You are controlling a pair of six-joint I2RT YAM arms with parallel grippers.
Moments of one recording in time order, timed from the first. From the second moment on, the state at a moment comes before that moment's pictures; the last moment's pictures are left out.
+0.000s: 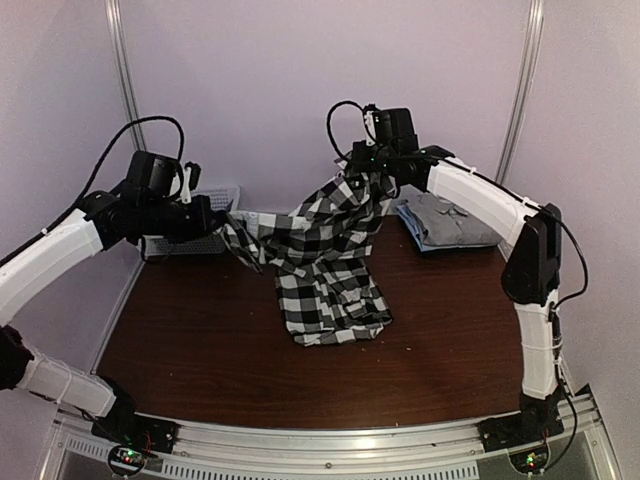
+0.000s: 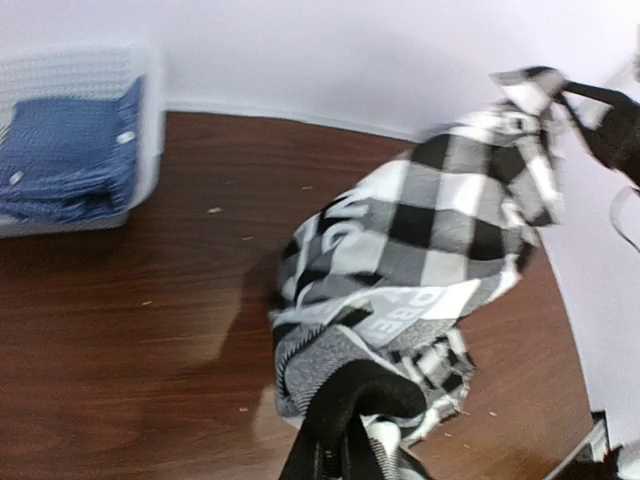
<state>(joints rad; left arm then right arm) -0.61 1.25 1.26 -0.55 0.02 -0.51 0.59 2.12 2.15 -0.35 0.33 0.19</state>
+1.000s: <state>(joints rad) -0.33 1.53 1.43 -0.65 0.07 -0.49 0.65 1.94 1.47 -0.36 0.12 0.29</state>
